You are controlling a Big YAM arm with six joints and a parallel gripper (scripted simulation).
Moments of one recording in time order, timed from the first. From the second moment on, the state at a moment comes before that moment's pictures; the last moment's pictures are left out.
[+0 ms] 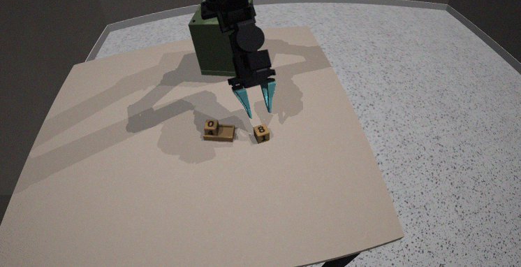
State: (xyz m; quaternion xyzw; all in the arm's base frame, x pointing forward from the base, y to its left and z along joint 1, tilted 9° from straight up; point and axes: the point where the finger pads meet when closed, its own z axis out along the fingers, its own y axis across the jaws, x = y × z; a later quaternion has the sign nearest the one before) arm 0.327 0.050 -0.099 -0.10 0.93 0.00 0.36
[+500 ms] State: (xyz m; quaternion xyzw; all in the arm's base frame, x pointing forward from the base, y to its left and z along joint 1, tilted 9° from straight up) arm 0.327 0.050 -0.096 -0.10 0.89 0.00 0.44
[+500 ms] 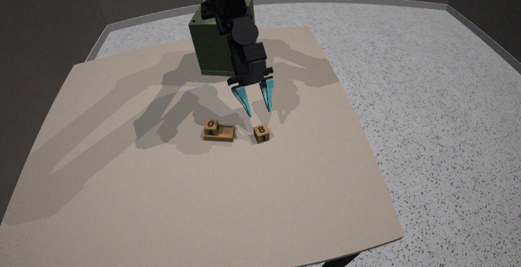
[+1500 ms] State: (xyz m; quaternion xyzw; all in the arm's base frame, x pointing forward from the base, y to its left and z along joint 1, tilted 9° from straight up) arm 0.331 0.050 -0.096 -0.10 0.89 0.00 0.45
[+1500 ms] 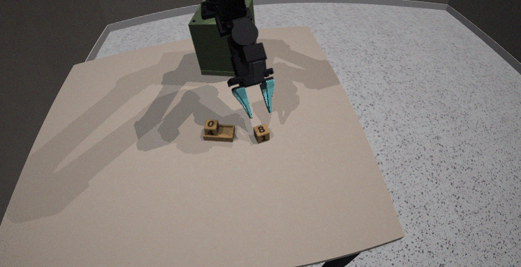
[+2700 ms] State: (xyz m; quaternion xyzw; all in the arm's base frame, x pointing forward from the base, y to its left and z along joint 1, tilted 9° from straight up) arm 0.339 0.047 -0.149 -0.10 0.89 0.00 0.45
